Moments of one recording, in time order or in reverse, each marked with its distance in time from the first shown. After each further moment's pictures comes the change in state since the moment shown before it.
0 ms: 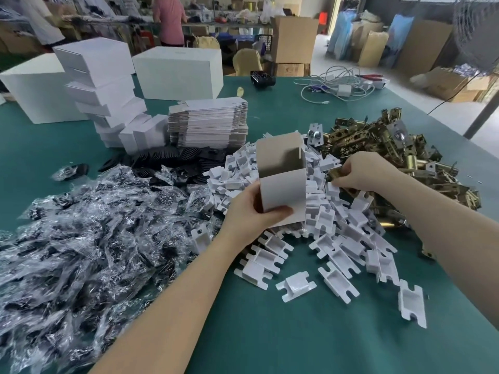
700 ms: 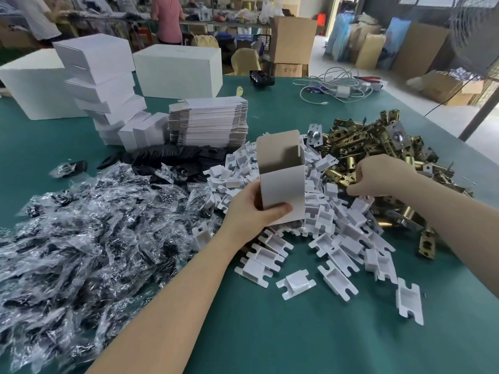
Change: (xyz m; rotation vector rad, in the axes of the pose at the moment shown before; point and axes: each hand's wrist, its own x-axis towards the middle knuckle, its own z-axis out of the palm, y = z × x) left_hand 0.001 -0.002 -0.001 -0.012 -0.003 -0.001; right_hand -0.012 0.016 -0.005 -0.196 -0.044 0.077
